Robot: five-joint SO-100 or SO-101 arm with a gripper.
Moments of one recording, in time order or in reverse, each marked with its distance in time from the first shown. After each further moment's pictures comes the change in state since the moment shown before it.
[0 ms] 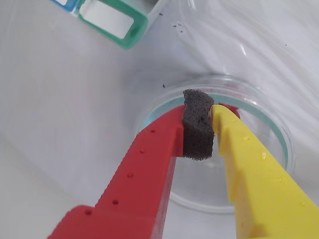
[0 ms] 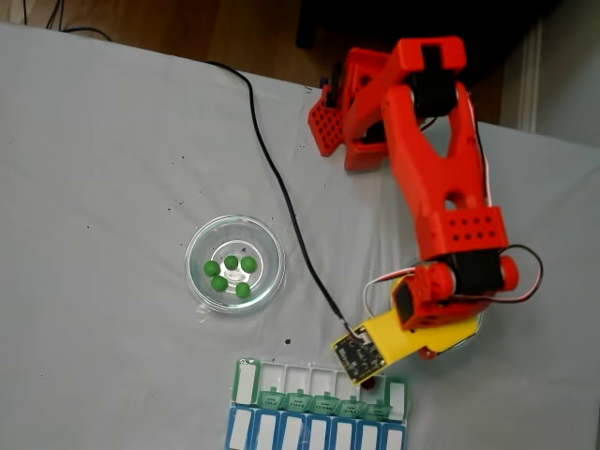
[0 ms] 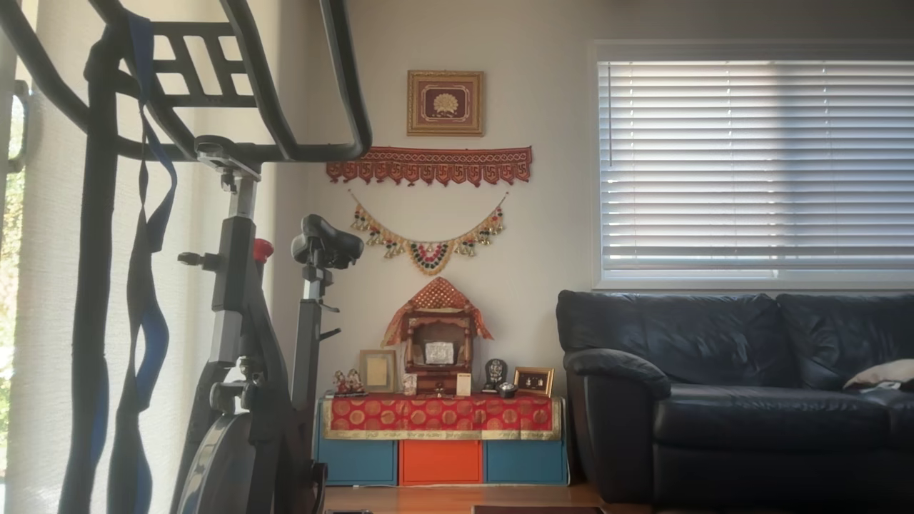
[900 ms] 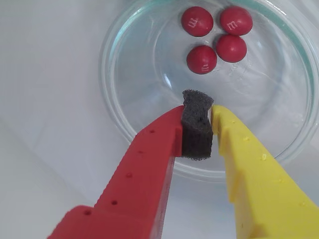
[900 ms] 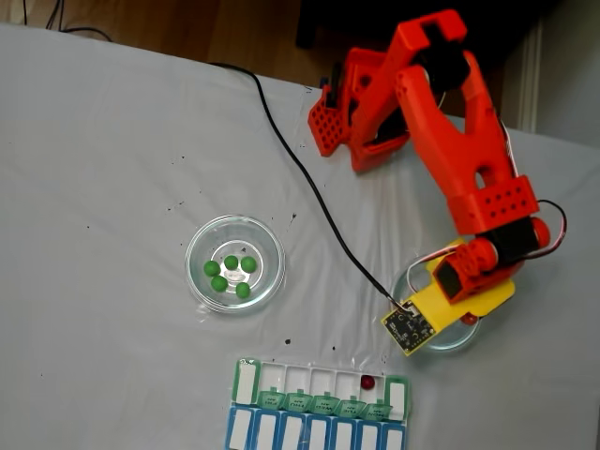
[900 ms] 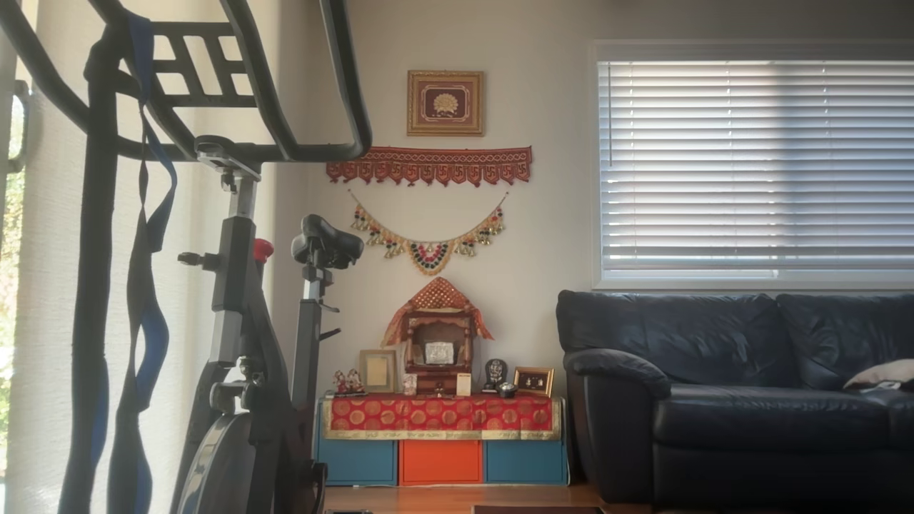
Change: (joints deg) arm -12.6 6.4 18.0 -10.8 7.9
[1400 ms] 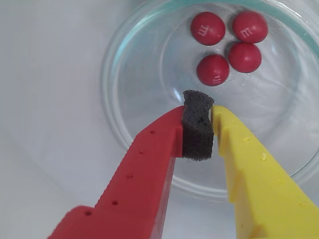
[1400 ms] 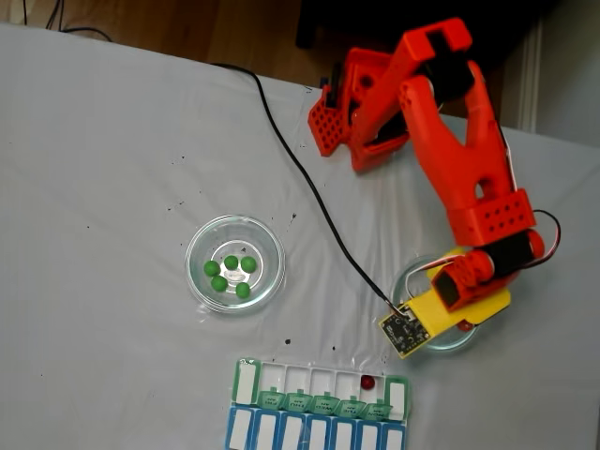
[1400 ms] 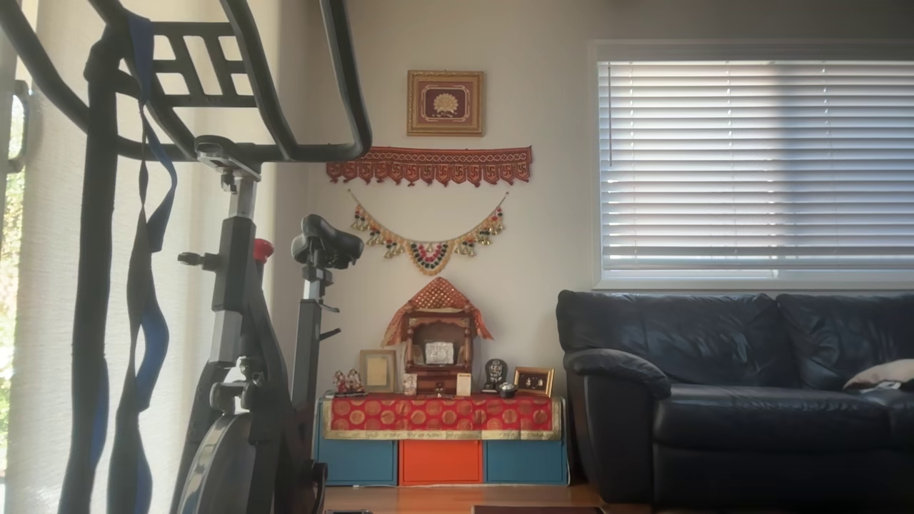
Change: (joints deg) arm 0.0 -5.0 0.0 -3.3 3.0
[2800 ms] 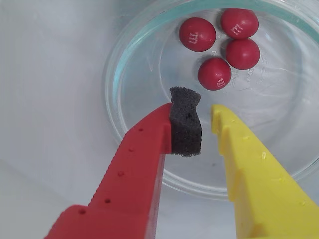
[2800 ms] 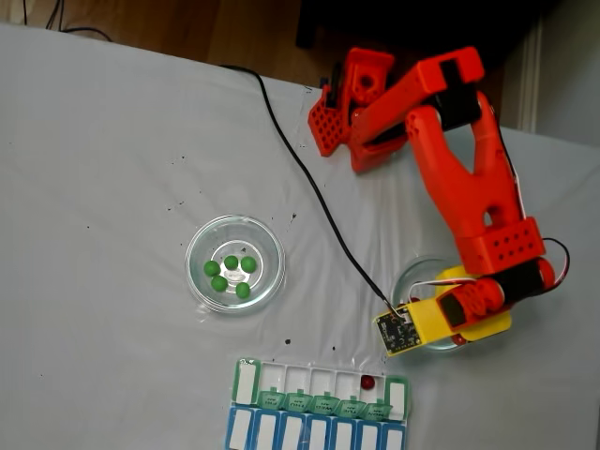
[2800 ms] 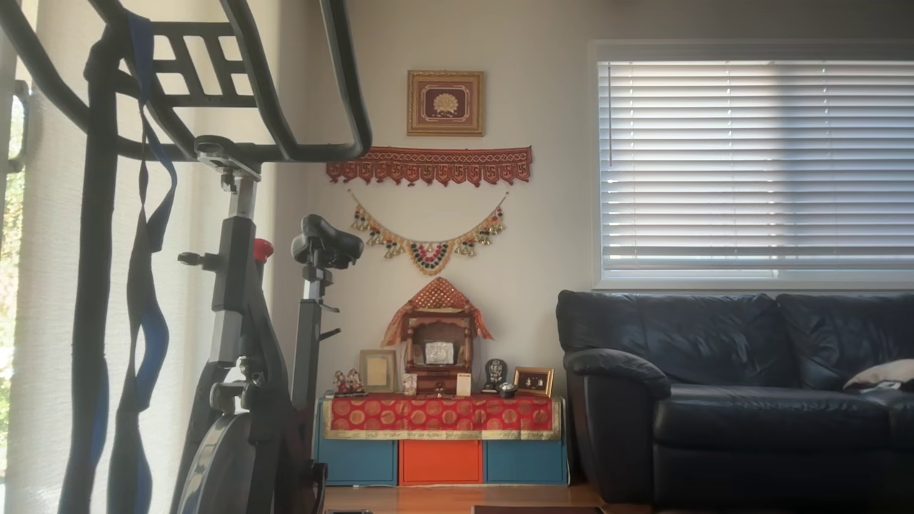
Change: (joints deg) arm 0.9 -9.8 -13.4 8.2 11.7
